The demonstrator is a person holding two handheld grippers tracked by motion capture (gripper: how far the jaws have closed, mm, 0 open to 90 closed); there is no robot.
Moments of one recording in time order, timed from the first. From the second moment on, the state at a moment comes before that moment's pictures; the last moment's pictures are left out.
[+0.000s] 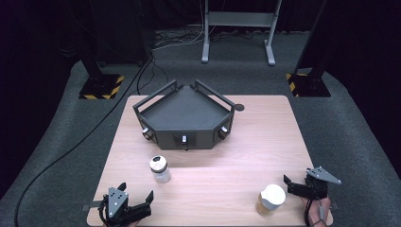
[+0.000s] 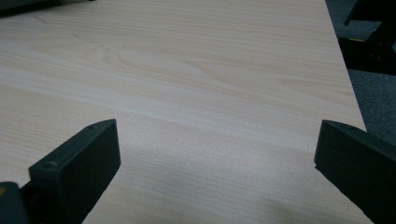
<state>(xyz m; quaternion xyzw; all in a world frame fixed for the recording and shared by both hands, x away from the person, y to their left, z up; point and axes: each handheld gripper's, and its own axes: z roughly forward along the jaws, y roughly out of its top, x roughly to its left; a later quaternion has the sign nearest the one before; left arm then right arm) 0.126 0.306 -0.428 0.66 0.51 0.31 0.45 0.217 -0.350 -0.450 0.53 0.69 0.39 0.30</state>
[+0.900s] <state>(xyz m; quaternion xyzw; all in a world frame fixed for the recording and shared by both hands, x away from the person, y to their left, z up) 0.161 0.270 -0.429 0.68 0.50 0.33 0.41 0.217 -0.349 -0.450 0.54 0.69 0.39 0.30</state>
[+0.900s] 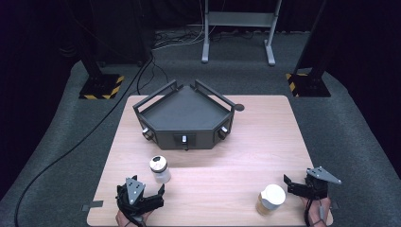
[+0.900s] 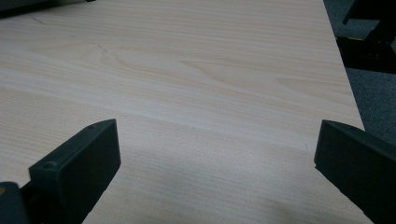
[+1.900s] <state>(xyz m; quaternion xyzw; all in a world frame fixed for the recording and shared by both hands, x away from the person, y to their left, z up) 0.203 0.255 -0.437 0.71 0.50 0.31 0.39 0.217 -0.350 -0.450 0.54 0.69 0.39 0.30</state>
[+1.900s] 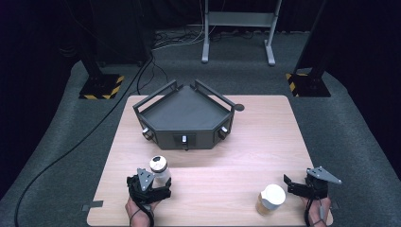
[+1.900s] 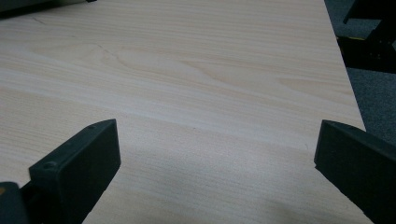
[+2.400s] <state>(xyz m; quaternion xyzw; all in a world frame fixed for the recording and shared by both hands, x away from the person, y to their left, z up) 0.219 0.248 -0.439 0.71 0.50 0.31 0.38 0.218 -0.350 -0.450 0.54 0.69 0.39 0.30</state>
